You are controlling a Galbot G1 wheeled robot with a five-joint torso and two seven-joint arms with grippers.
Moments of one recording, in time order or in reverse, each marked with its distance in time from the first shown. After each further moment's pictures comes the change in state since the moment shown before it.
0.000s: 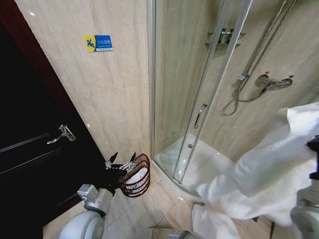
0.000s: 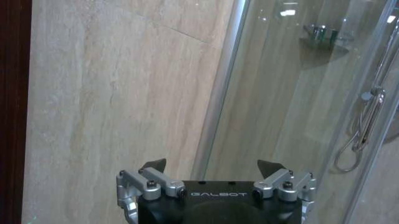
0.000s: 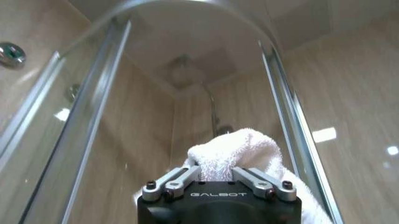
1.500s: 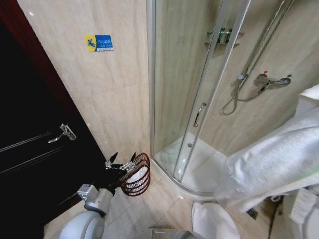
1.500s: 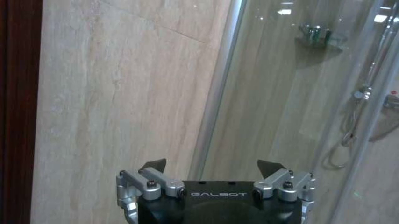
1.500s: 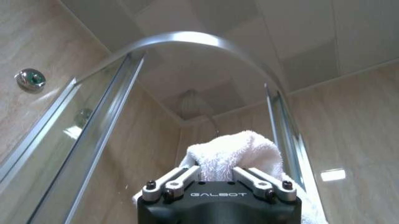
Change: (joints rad) left arm 0.000 0.000 0.000 0.000 0.000 0.000 0.000; right arm 0.011 -0.091 0.162 -0.002 0.095 0.011 -0.046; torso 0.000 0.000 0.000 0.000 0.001
